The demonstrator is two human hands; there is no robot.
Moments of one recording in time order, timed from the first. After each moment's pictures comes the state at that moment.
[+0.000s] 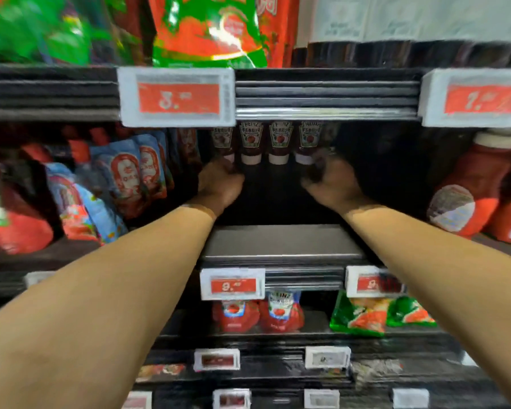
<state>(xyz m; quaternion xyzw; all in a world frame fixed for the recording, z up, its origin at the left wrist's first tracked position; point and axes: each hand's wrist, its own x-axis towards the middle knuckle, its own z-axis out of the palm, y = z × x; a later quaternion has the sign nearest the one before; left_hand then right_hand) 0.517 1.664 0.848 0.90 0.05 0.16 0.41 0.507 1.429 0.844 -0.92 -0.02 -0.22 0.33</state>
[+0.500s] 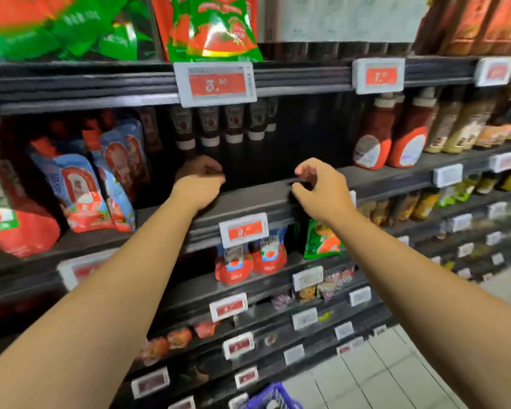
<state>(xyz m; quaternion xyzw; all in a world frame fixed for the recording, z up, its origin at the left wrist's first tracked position) 0.451 1.710 0.841 0.87 -0.14 0.07 0.47 0.311 1.488 0.844 -0.90 0.10 -0.29 0.31</state>
